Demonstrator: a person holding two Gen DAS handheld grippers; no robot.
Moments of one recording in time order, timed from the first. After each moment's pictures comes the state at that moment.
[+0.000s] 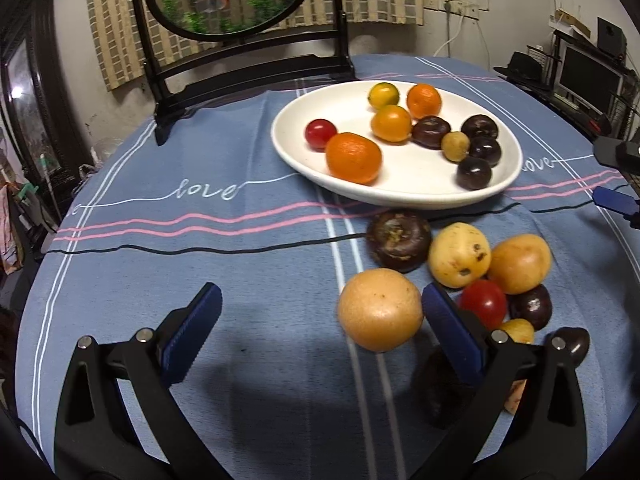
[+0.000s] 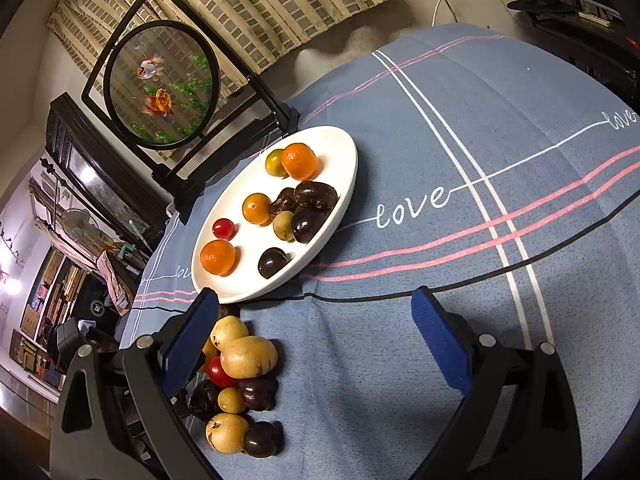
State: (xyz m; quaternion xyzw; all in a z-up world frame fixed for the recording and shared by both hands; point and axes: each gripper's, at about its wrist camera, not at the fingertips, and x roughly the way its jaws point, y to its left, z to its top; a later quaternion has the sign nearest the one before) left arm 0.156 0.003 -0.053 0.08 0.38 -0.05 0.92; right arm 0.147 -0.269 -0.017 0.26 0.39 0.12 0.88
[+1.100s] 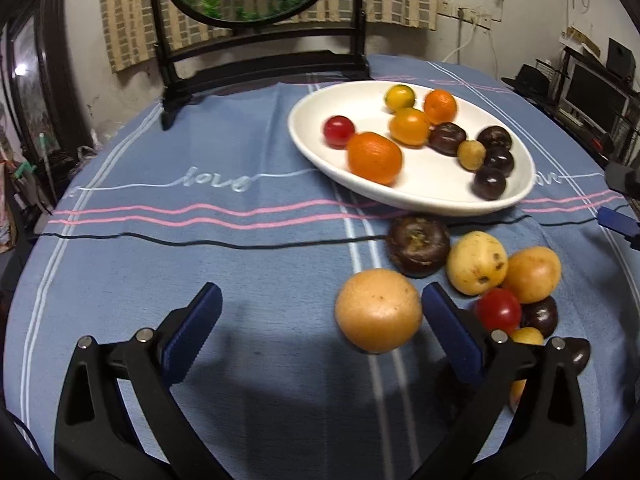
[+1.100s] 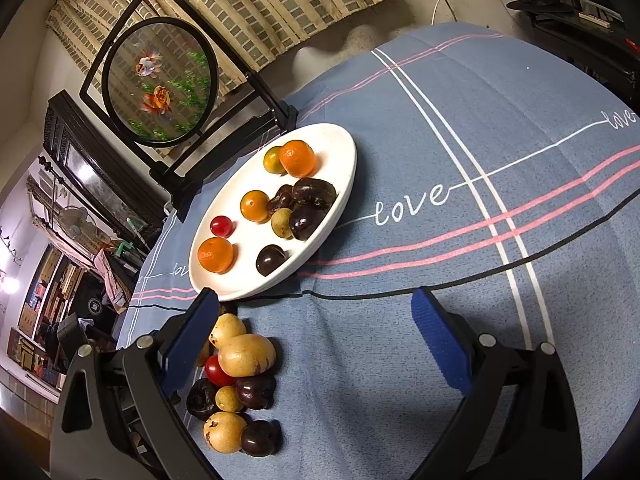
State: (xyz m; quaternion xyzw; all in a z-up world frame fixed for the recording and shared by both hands) left arm 0.164 0.019 -0.053 0.05 0.39 -0.05 0.92; right arm 0.147 -0.268 -0.020 0.26 0.39 0.12 0.88
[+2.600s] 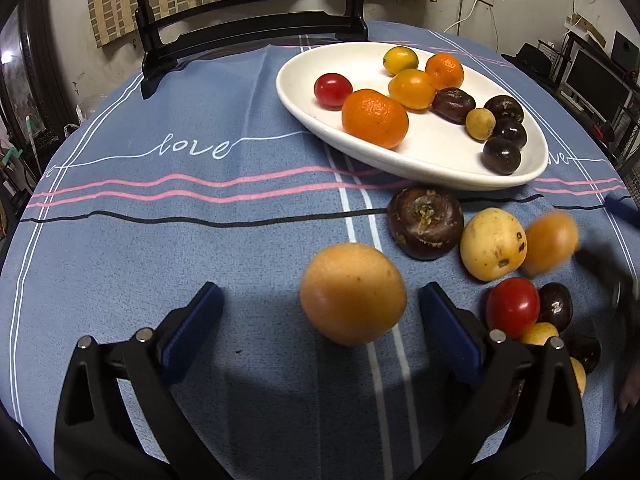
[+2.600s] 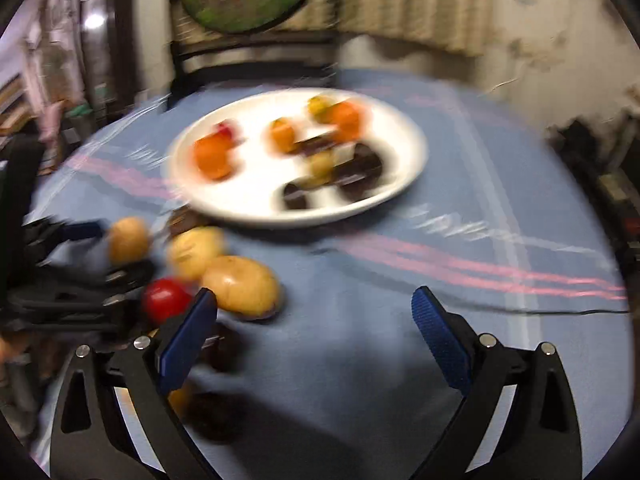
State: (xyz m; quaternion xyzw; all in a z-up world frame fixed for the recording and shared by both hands) left arm 0.182 0.016 -0.074 0.04 0.45 -0.07 0.89; right arm 0.134 -0.183 -0.024 -0.06 0.39 0.05 0.92
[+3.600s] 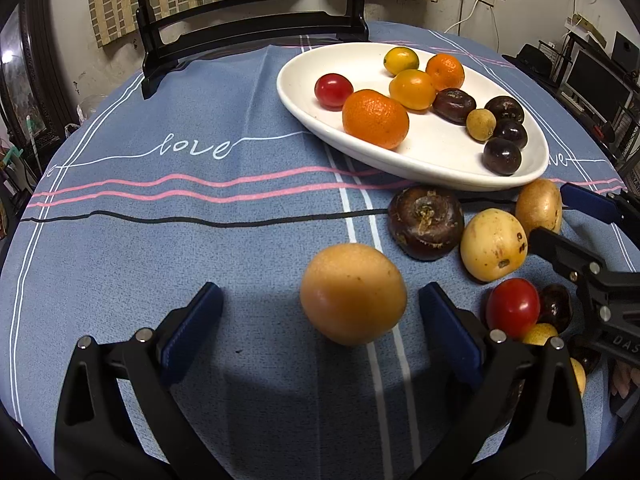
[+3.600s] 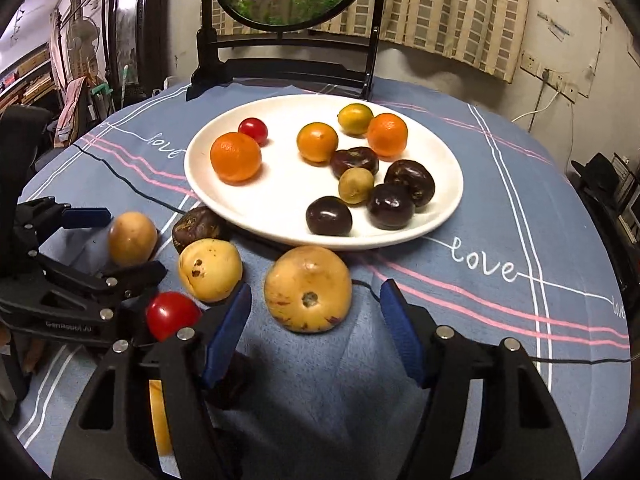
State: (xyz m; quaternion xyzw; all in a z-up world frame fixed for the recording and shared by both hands) left arm 0.183 0.016 -0.073 0.04 0.45 -0.07 0.89; right arm 0.159 -0.152 -0.038 -0.09 0.38 0.14 0.91
